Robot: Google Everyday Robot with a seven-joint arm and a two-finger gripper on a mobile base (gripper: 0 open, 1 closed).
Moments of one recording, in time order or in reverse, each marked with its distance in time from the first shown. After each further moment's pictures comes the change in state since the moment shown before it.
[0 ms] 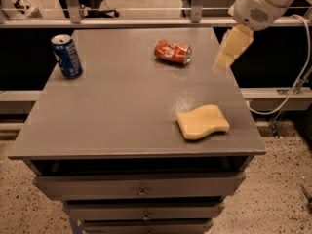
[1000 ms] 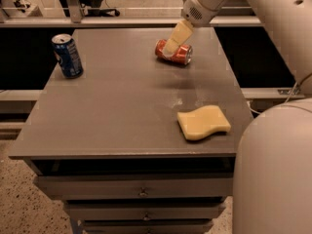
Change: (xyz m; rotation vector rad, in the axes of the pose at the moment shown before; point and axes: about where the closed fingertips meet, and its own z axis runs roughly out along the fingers) arm -0.081 -0.074 0.122 -0.038 -0.073 0.228
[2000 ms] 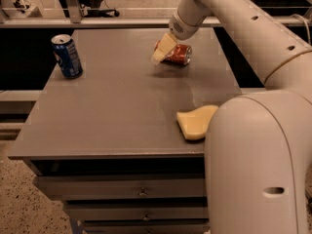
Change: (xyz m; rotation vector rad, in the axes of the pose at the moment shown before) arm -0.011 -0.010 0.077 -0.002 0.039 0.088
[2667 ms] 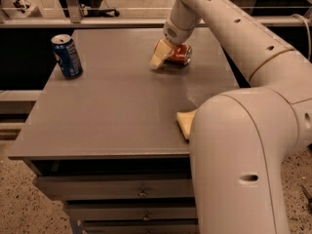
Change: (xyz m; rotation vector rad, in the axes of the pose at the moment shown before) arm 0.001 0.004 0.028 -0.007 0.081 -0.006
